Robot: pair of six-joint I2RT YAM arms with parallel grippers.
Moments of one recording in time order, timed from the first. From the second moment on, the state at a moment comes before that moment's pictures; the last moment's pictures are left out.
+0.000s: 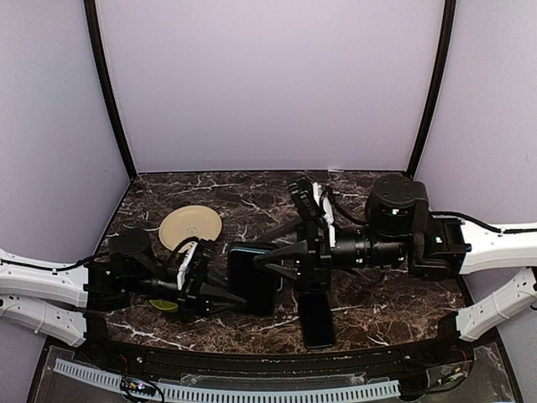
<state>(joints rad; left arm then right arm) -1.12 1.02 0.46 0.46 0.55 -0.13 1.31 1.19 0.99 0.09 -0.23 0.14</state>
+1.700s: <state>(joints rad) -1.13 0.93 0.50 0.44 0.41 -0.12 1.29 1.22 0.88 0.09 -0.32 0.15</state>
